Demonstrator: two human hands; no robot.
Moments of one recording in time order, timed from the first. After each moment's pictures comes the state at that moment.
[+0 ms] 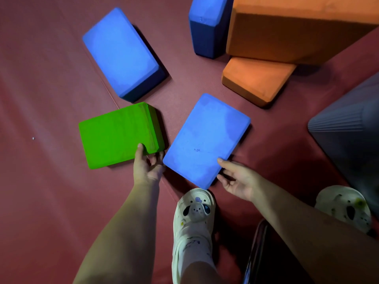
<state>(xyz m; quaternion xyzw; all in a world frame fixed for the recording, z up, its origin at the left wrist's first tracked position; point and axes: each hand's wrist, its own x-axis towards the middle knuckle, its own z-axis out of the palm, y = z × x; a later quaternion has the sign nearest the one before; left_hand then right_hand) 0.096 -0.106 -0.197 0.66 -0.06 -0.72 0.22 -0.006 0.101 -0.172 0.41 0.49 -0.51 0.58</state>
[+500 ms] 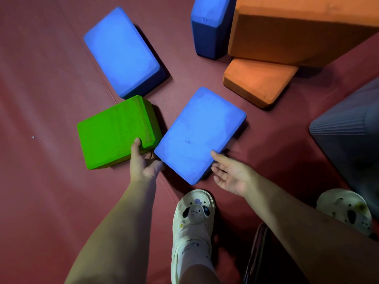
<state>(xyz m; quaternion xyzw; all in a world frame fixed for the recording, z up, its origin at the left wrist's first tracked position) 0.091 -0.116 -0.193 0.62 -0.07 -0.76 0.16 -0.012 0.082 -0.172 0.39 0.49 -0.51 0.59</state>
